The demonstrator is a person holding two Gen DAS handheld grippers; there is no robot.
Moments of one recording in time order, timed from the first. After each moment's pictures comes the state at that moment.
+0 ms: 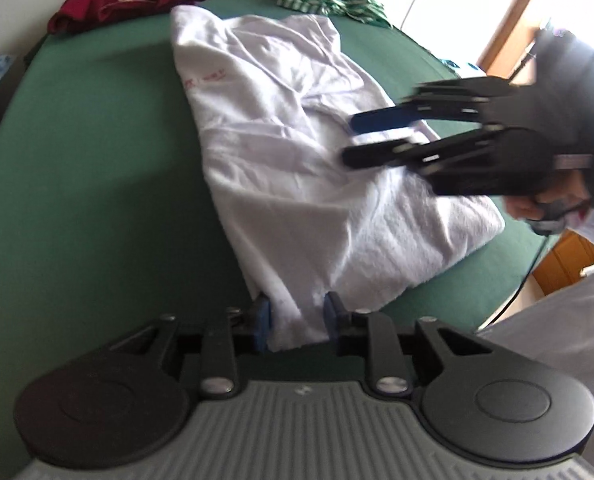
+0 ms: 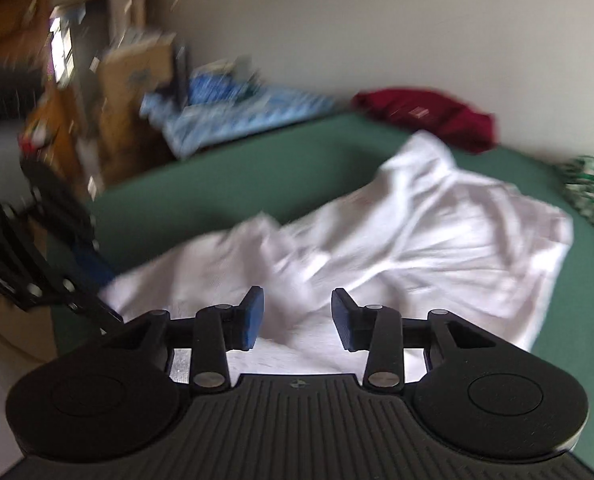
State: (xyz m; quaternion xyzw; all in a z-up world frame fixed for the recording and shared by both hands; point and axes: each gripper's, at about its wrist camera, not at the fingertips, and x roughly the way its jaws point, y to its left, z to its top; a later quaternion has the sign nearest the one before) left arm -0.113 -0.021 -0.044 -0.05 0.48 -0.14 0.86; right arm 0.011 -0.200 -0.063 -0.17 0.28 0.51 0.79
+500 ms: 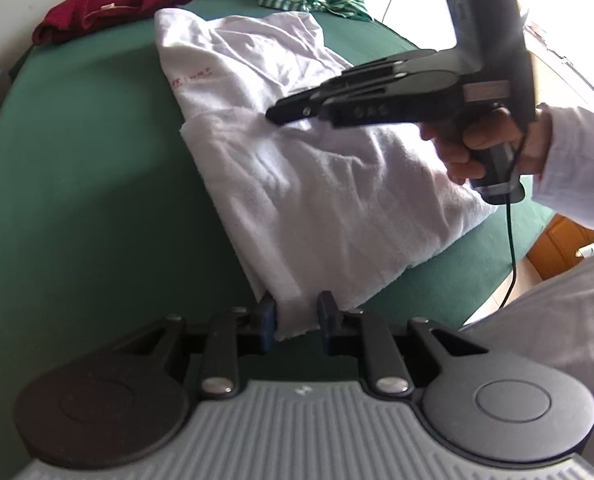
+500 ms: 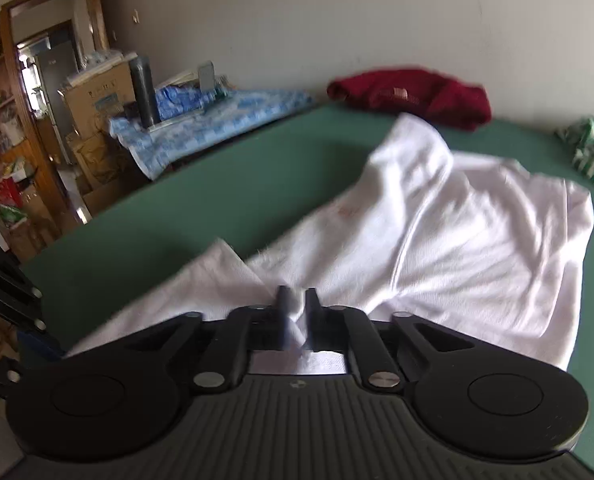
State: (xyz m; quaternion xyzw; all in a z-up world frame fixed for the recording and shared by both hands) left arm -0.119 -0.017 -0.044 -0.03 0.48 -0.17 0.86; right arm 0.050 -0.178 -0.068 -0.10 0.31 0.47 0.82
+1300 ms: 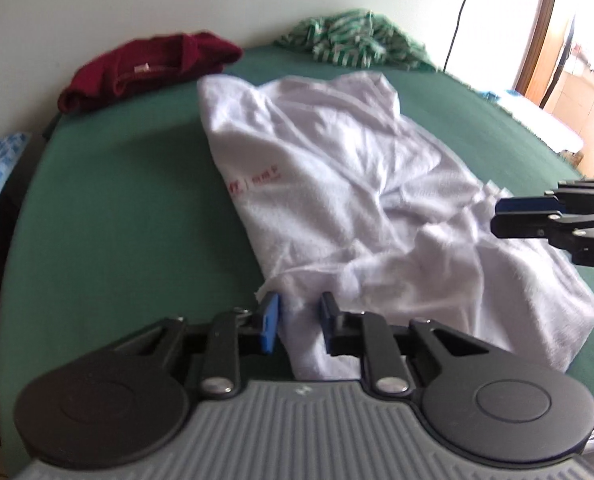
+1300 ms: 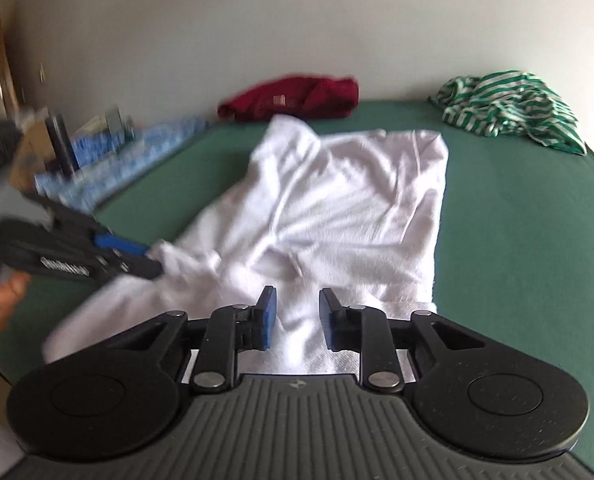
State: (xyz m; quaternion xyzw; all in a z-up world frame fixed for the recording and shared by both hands) left arm -0.020 0.003 -0.040 0.00 0.41 -0.10 0.91; right arm 0.017 -0.264 -0.055 -0.02 0.31 0.35 0.89
